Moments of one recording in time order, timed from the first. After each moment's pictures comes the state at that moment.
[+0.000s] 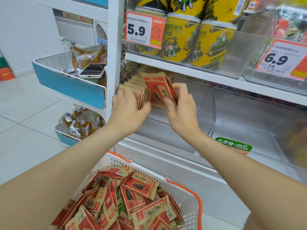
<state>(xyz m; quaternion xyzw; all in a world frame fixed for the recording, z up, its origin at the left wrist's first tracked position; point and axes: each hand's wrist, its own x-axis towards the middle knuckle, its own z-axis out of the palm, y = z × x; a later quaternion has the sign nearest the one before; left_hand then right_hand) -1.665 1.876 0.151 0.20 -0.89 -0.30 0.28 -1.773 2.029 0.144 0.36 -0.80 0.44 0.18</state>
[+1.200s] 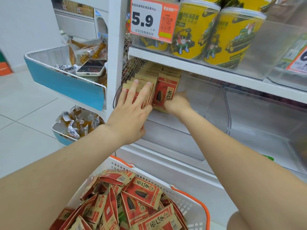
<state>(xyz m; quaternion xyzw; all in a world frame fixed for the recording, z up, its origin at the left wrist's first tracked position) -1.684 1.843 0.125 0.03 -0.98 0.11 0.16 -1.871 1.953 0.124 0.15 -0.92 0.36 -0.07</state>
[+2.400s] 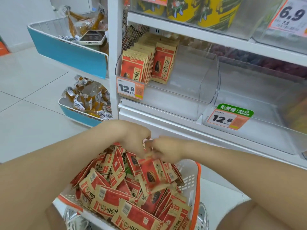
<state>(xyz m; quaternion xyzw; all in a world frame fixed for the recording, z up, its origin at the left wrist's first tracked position) -1.593 1.918 0.116 0.02 -0.93 -0.12 -0.35 -1.691 2.068 0.032 0.57 -0.77 0.00 -0.29</state>
